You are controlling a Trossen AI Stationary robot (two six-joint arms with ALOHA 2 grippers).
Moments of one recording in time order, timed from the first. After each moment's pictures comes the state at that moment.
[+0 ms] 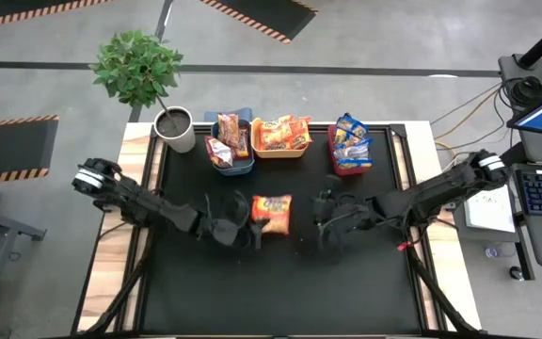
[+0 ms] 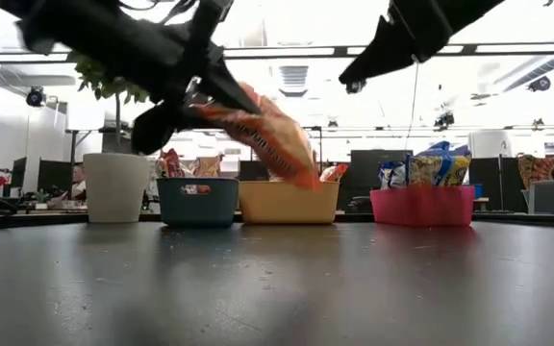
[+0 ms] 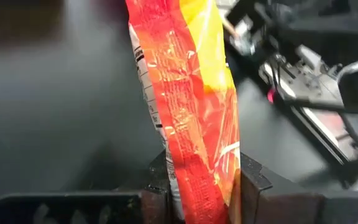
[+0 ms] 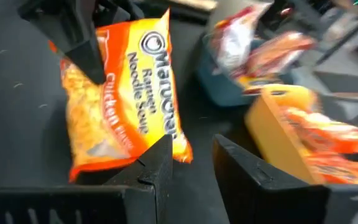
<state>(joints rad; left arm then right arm) -0.35 1.59 0.73 0.35 -0.64 -1.02 0.29 1.37 0.85 -0.07 0.60 0.01</state>
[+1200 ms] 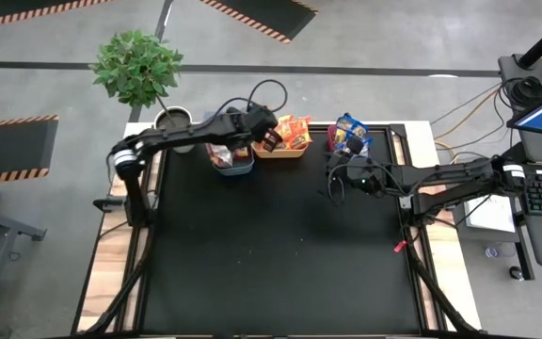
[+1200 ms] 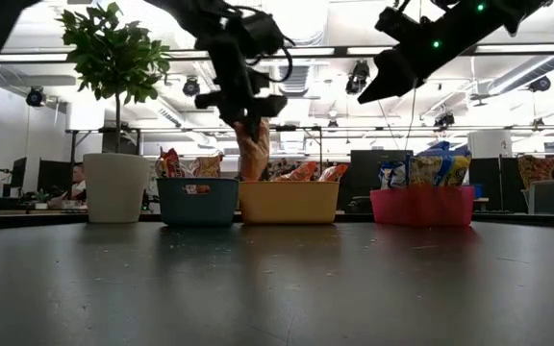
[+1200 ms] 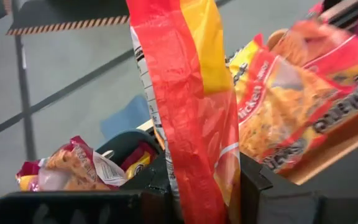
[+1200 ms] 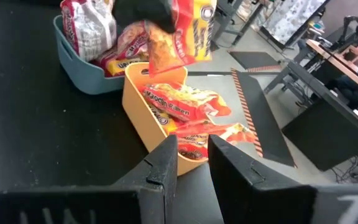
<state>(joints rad) 0.40 1.82 1.53 -0.64 -0.59 -0.39 -0.08 1.14 0.70 0.00 0.62 -0.18</state>
